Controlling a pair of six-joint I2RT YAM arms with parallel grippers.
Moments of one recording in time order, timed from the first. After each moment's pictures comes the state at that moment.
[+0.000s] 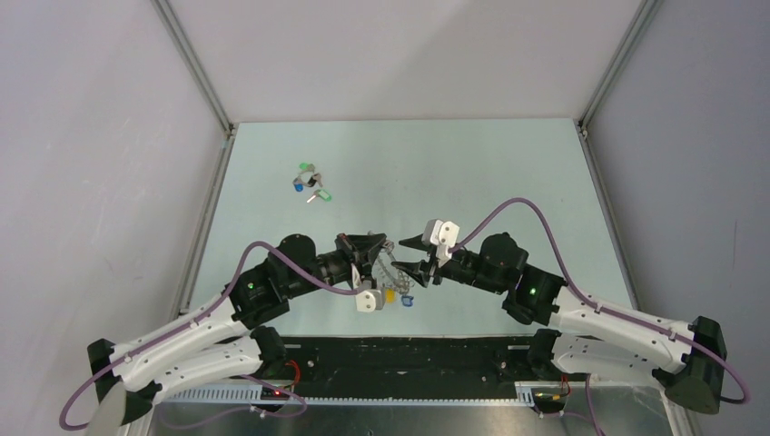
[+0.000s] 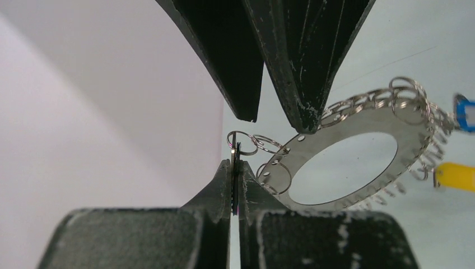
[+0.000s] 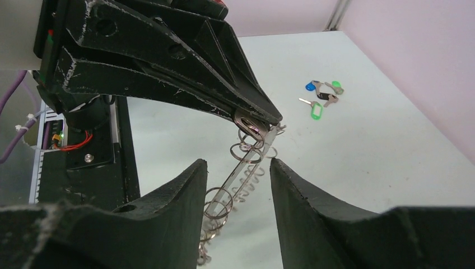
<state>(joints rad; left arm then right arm) -1.00 0.75 0.71 -0.14 0.16 1.10 1.07 0.90 0.70 0.18 -0.16 -0.17</state>
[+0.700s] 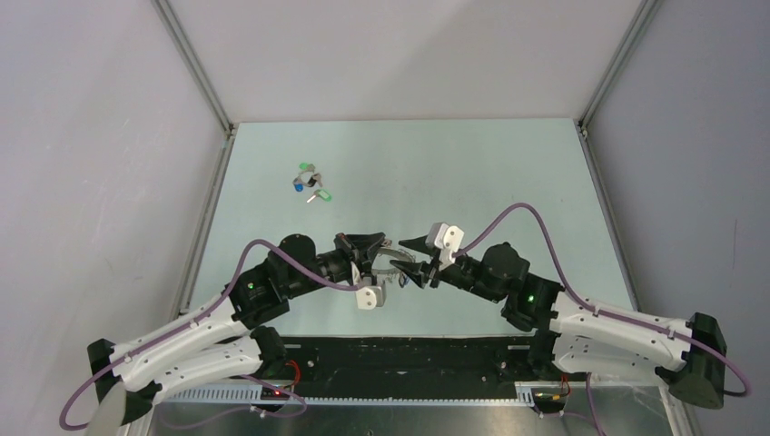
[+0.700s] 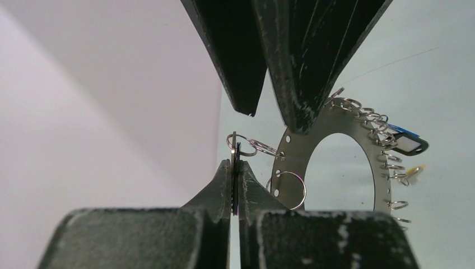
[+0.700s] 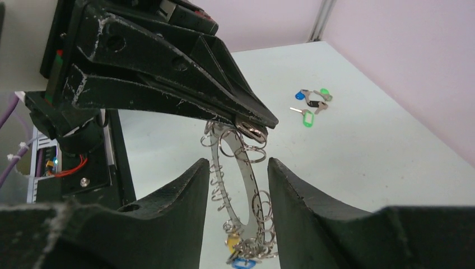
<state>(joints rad) -1.00 0.75 0.71 -0.14 0.13 1.07 1.12 0.88 0.65 0.27 -0.04 -0.14</state>
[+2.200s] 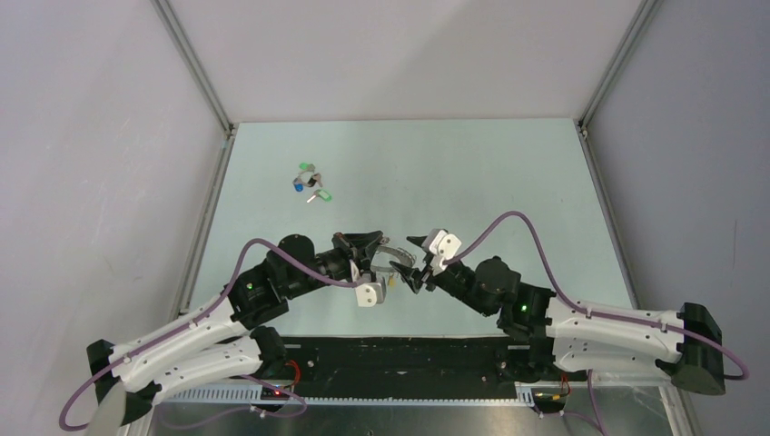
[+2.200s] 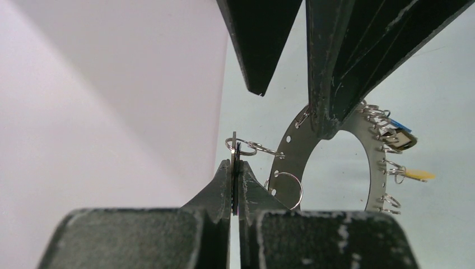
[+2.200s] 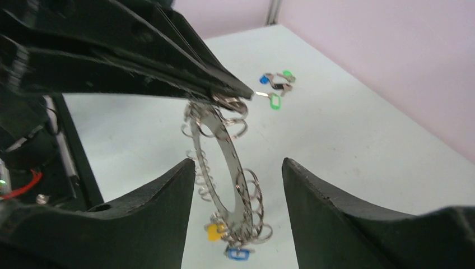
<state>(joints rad) -1.00 0.75 0.71 -0.14 0.10 1.04 1.25 0.92 0.61 0.37 0.28 -0.15</state>
